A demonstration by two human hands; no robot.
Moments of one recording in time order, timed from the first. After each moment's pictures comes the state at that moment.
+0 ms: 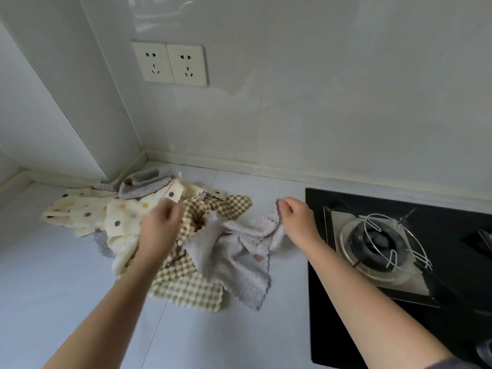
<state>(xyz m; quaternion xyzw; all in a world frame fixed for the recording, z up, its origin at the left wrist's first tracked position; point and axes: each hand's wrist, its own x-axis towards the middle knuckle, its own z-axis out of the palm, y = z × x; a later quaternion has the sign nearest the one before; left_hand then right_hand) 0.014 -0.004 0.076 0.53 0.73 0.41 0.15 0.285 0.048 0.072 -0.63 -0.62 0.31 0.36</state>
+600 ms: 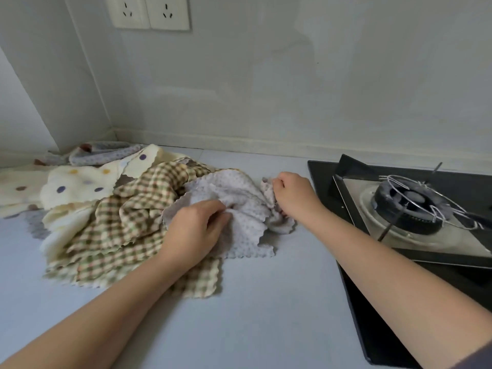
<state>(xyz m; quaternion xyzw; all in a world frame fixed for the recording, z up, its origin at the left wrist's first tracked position) 0.062 0.001 -0.049 0.78 0.49 0.38 0.02 0.273 0.070 -0.019 -0.65 -0.70 0.12 0.27</state>
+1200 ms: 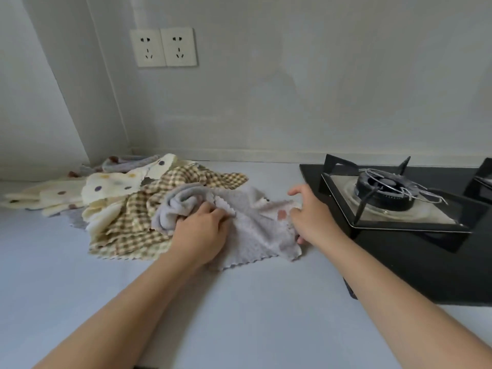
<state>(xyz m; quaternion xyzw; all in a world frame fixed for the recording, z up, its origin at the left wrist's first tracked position) 0.059 -0.049 -0.047 0.76 0.61 0.21 -0.05 0.283 -0.062 -0.008 -0.66 -0.61 0.26 0.35</state>
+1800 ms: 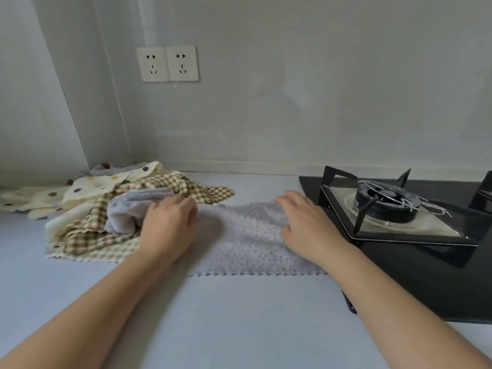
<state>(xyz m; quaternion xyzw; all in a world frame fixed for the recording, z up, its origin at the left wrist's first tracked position) 0.021 -0.032 -0.039 0.74 0.58 0.30 -0.18 0.288 -0.062 -0.008 -0.61 -0.78 0.00 0.13</state>
